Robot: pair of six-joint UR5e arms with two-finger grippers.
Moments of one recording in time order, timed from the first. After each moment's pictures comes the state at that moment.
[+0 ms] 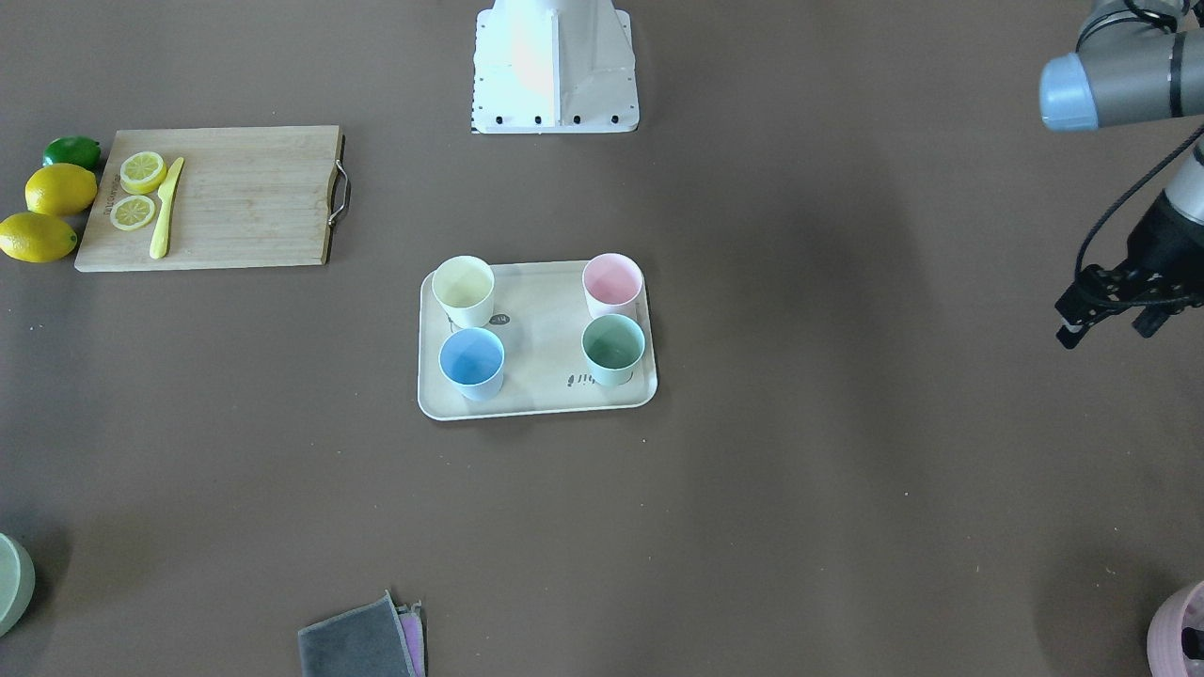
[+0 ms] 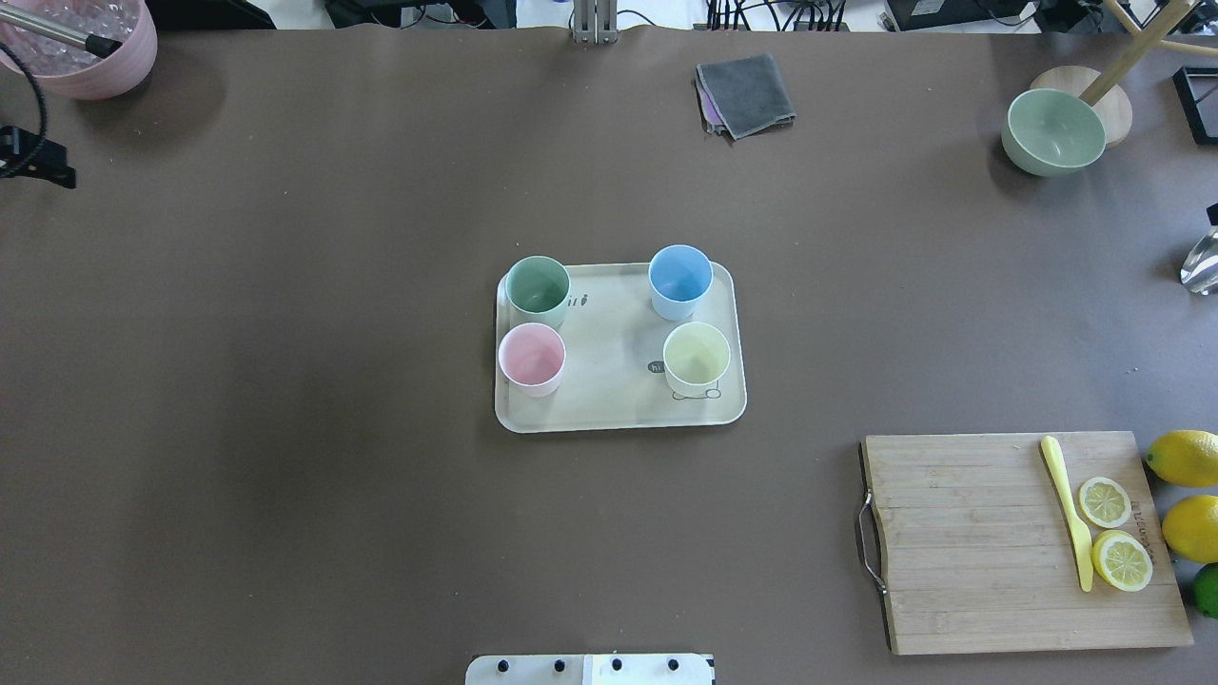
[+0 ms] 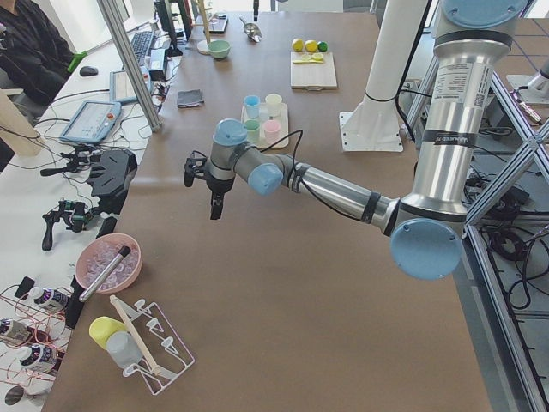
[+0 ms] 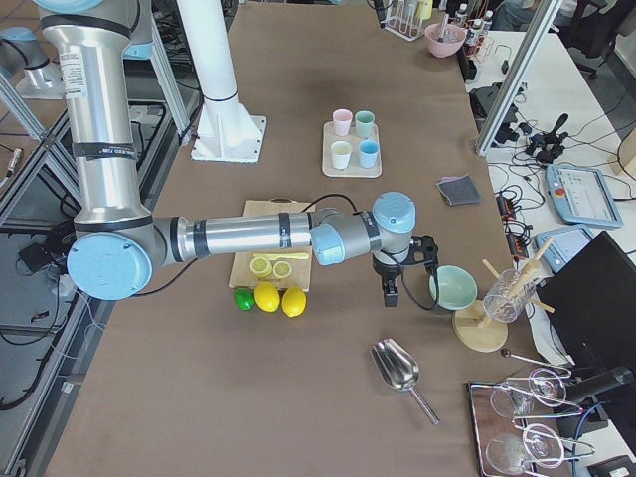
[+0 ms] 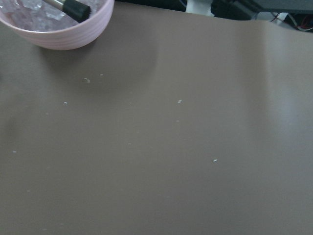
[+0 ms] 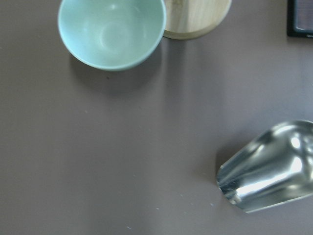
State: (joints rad) left arm -1.25 -1.66 -1.76 -1.89 -2.14 -0.70; right arm 1.44 -1.51 1.60 -1.40 2.31 0.22
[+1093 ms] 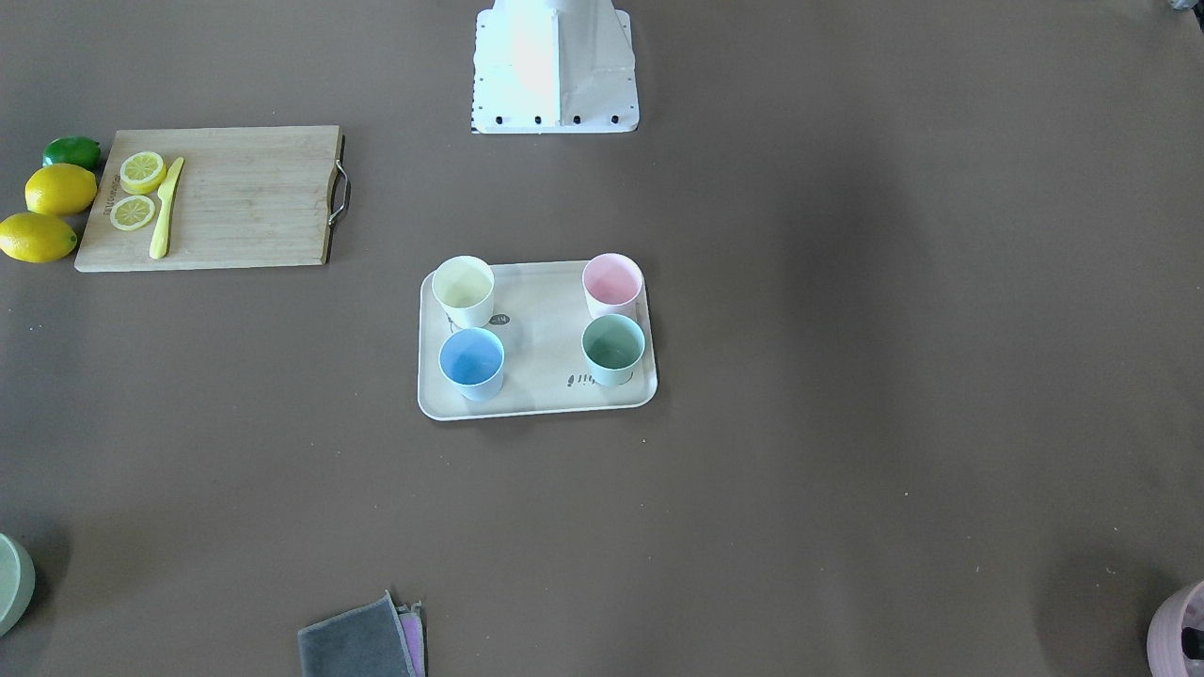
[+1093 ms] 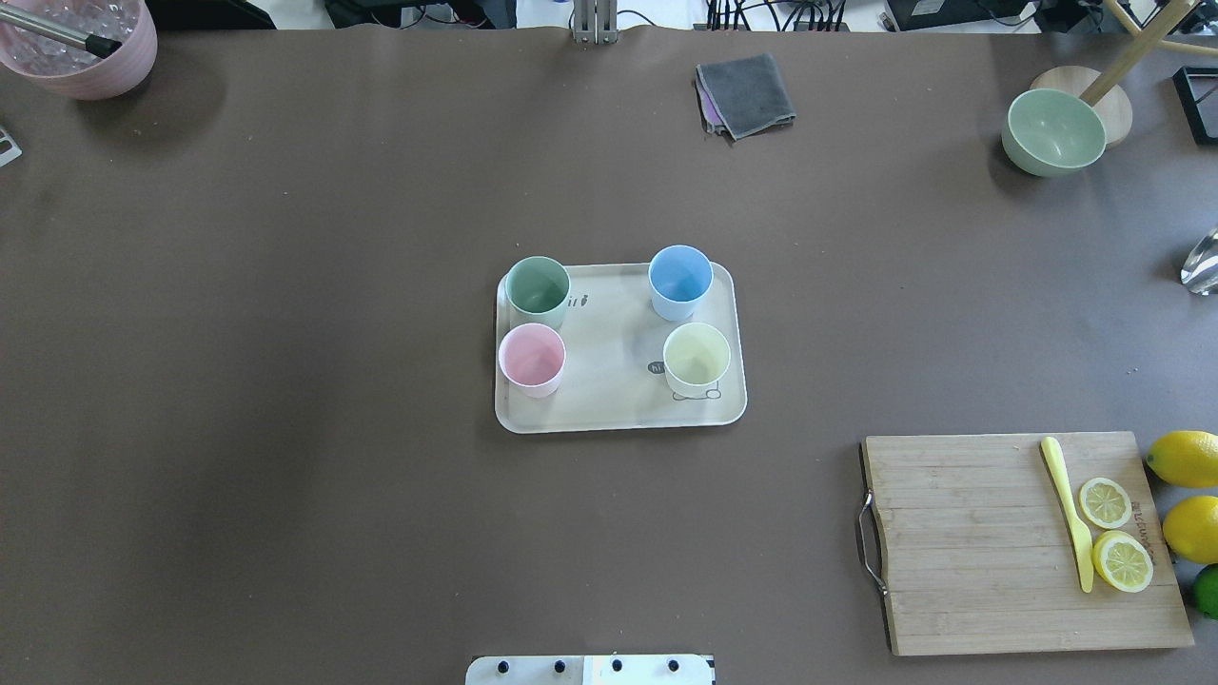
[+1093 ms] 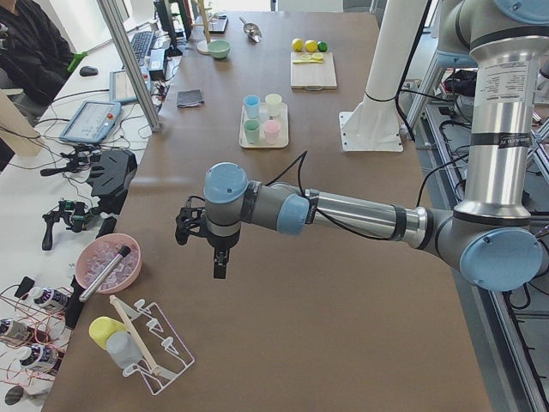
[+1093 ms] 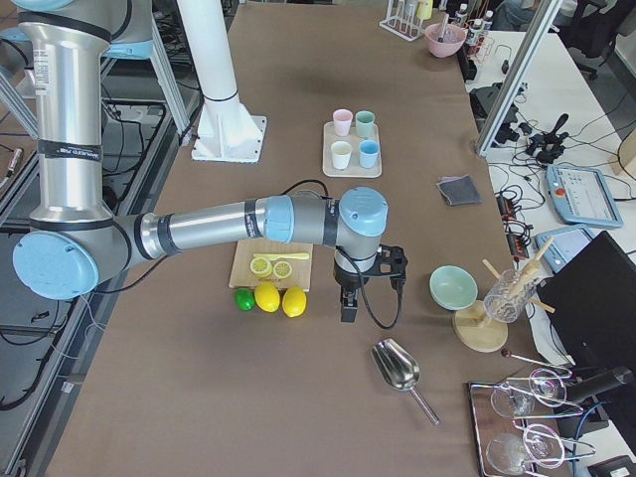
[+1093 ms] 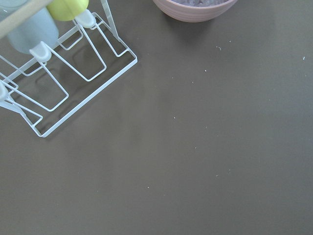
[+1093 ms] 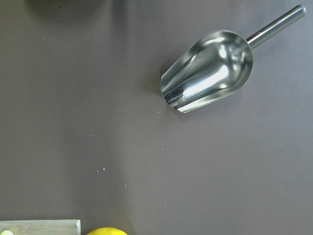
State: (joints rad) left arm -1.56 -1.57 -1.73 -1.66 -2.32 -0.23; right arm 1.57 -1.62 1.82 -1.80 2.30 -0.01
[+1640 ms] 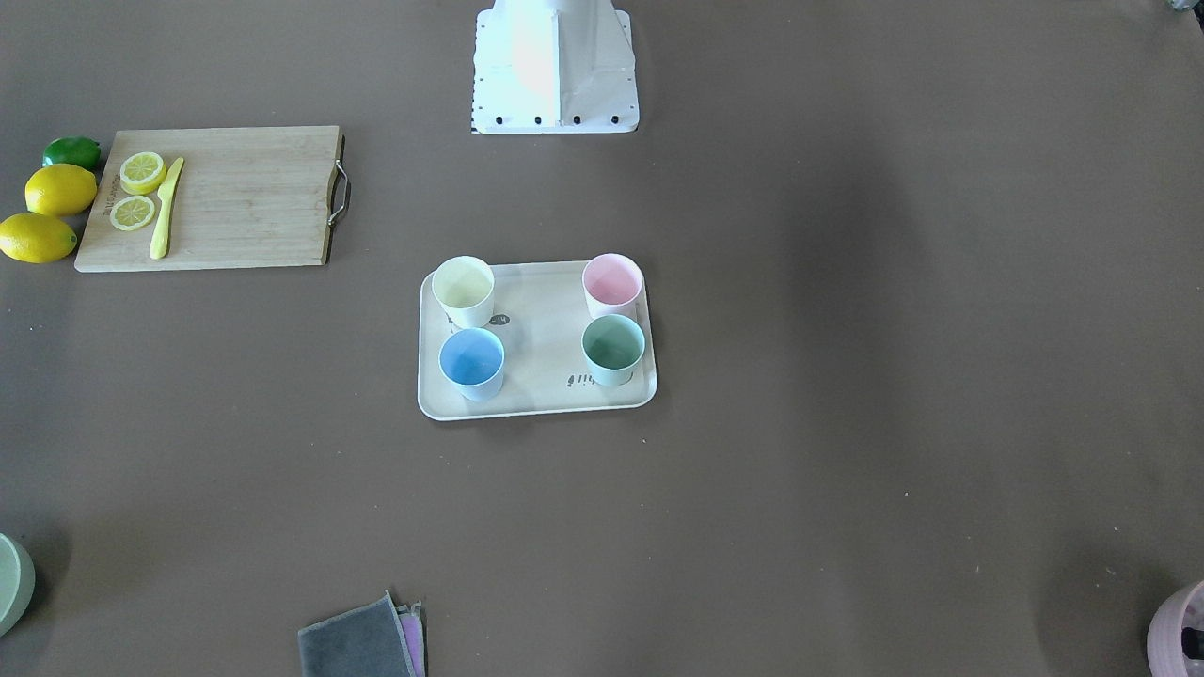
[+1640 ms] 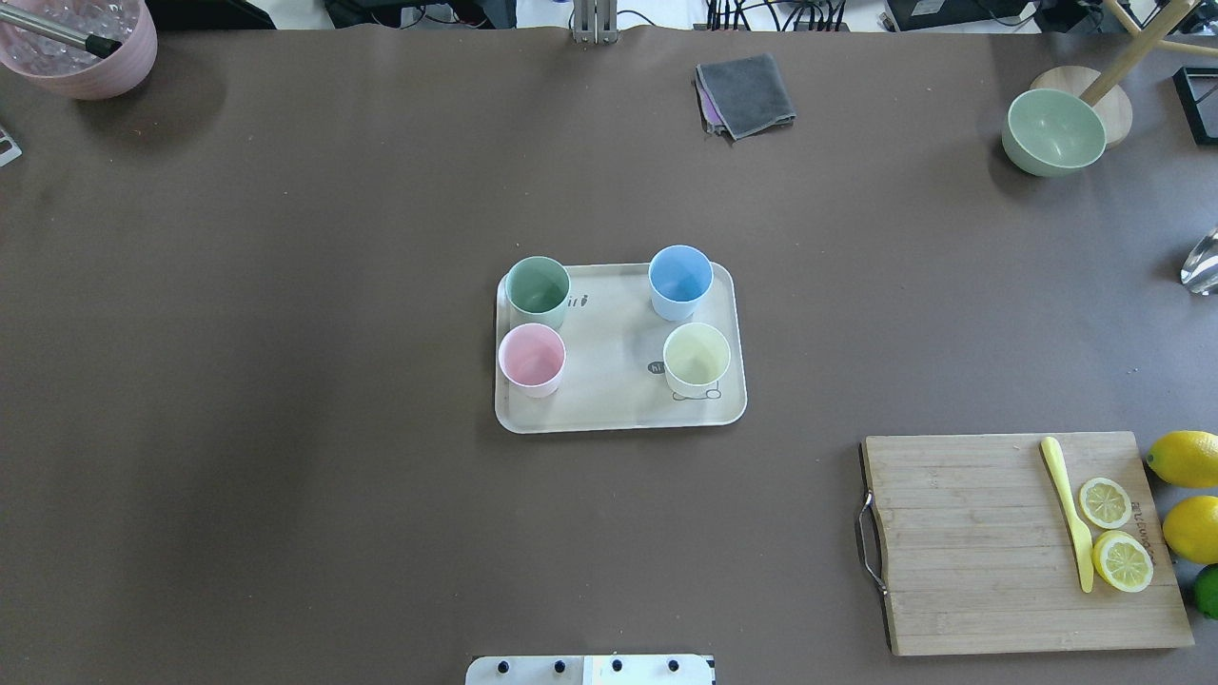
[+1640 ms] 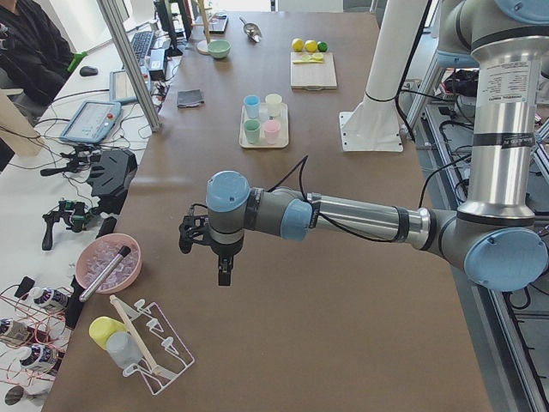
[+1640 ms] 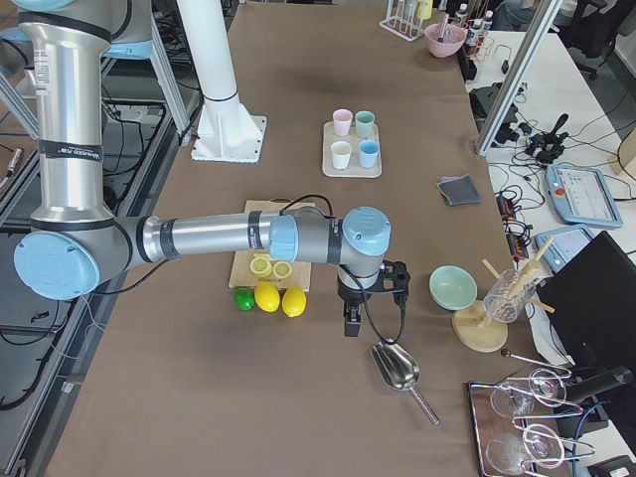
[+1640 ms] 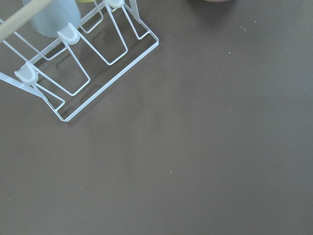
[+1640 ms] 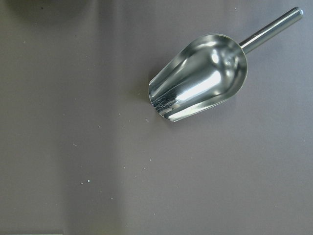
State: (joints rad) left arm -1.56 -1.55 -1.73 -1.65 -2.32 -0.22; right arm 1.56 -1.61 1.74 -1.71 2.30 0.00
